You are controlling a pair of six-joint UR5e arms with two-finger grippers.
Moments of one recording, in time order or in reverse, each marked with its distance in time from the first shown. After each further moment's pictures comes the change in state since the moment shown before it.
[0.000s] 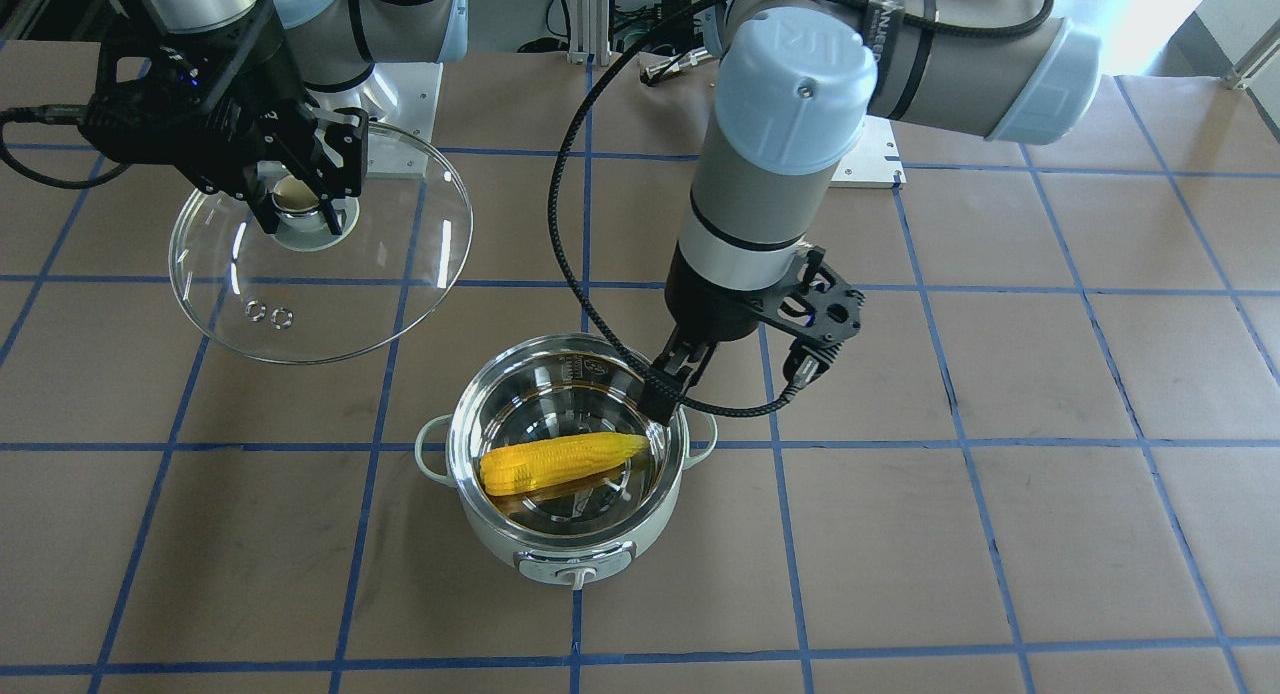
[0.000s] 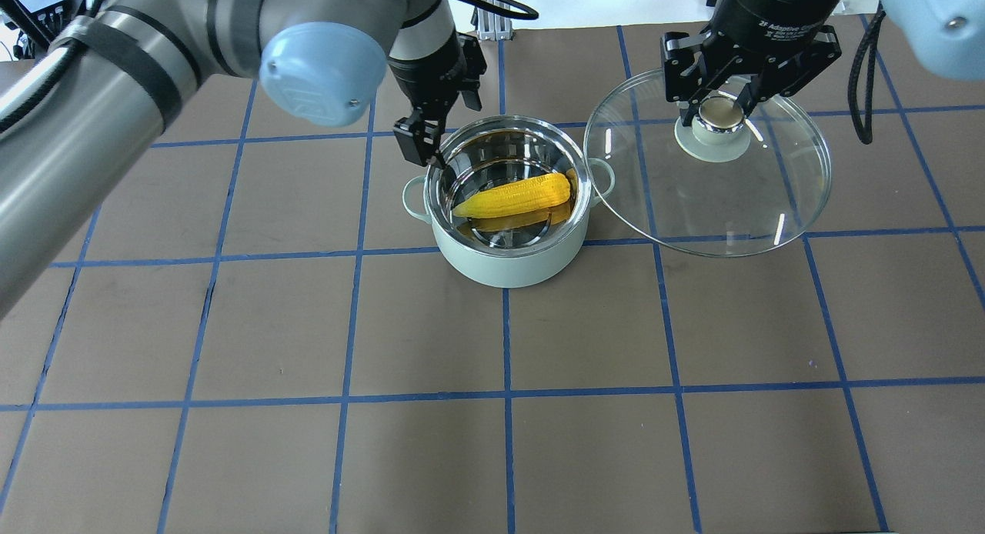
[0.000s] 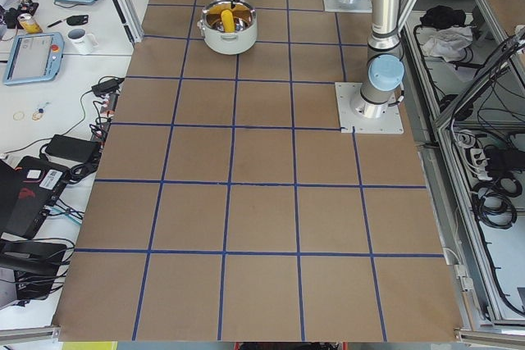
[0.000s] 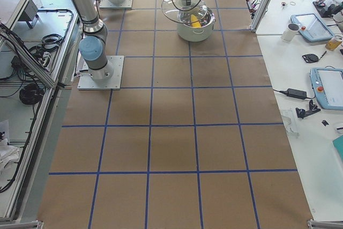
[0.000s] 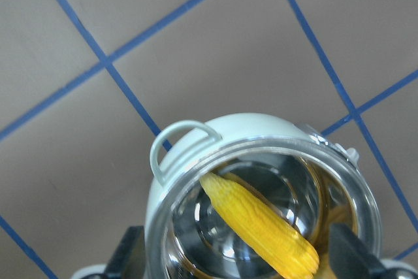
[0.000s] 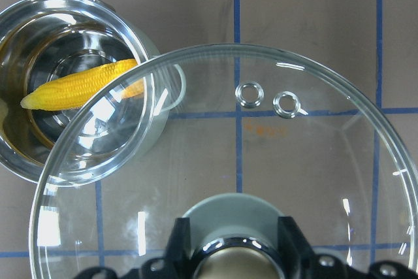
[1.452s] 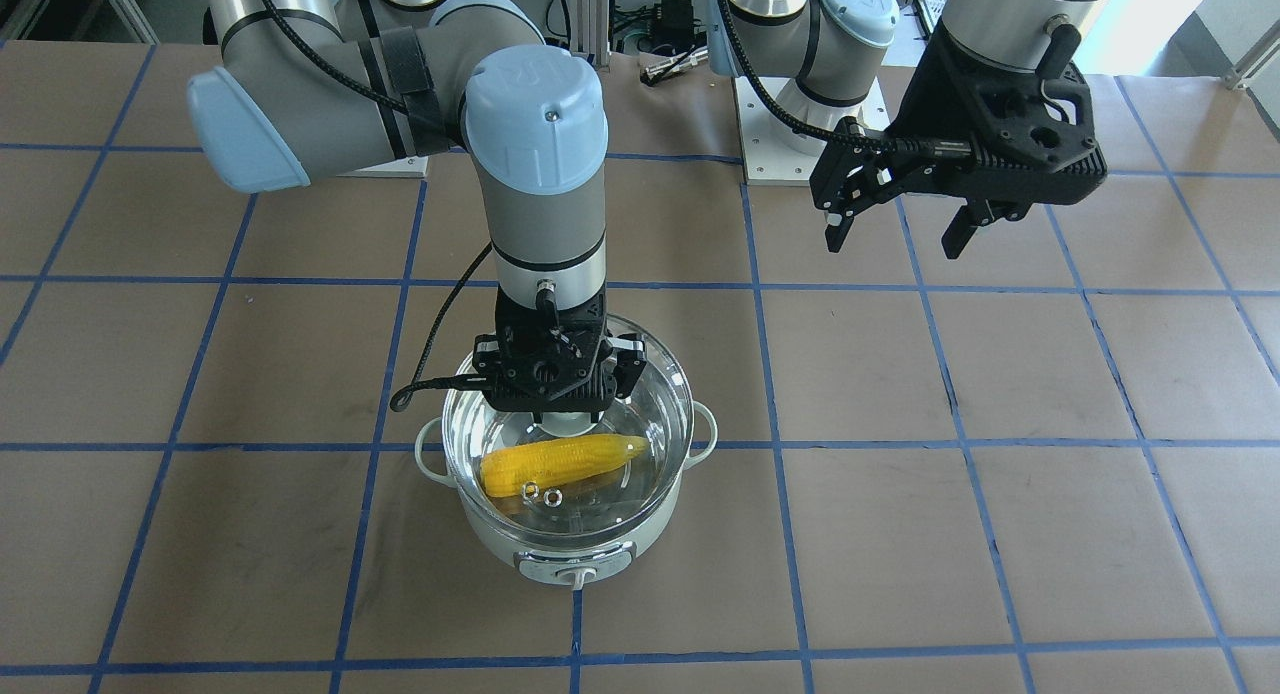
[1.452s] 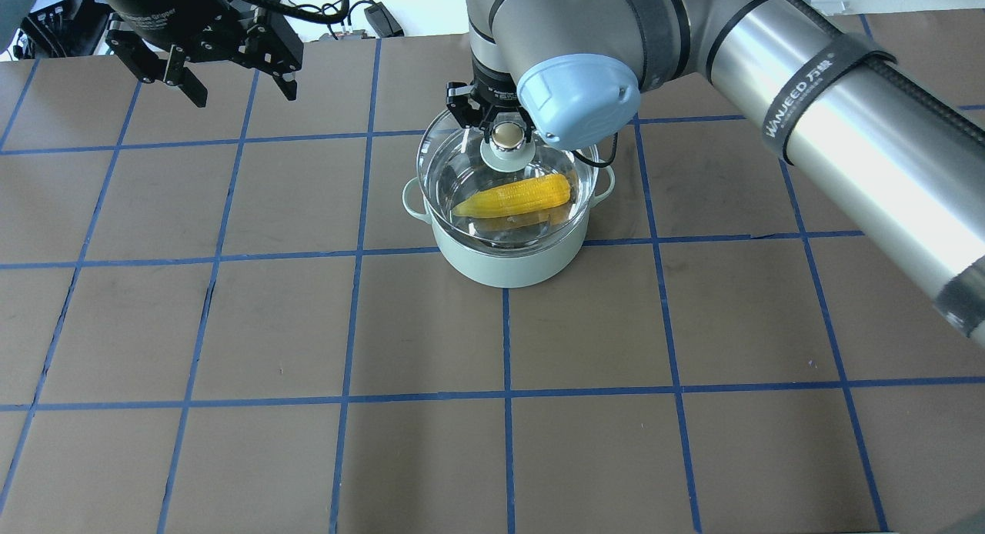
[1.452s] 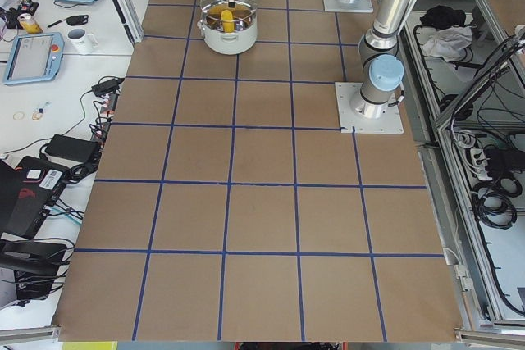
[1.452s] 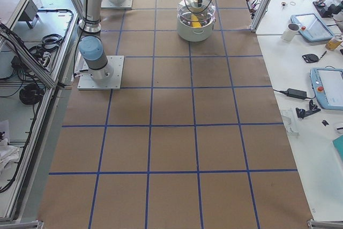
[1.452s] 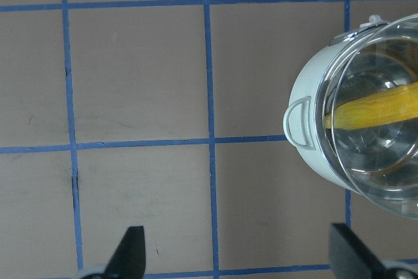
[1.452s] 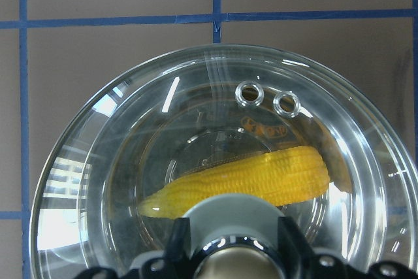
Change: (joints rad) left arm 0.206 0.240 0.015 -0.245 0.032 1.235; right arm 0.298 0.374 -0.057 -0.396 -0.033 0.296
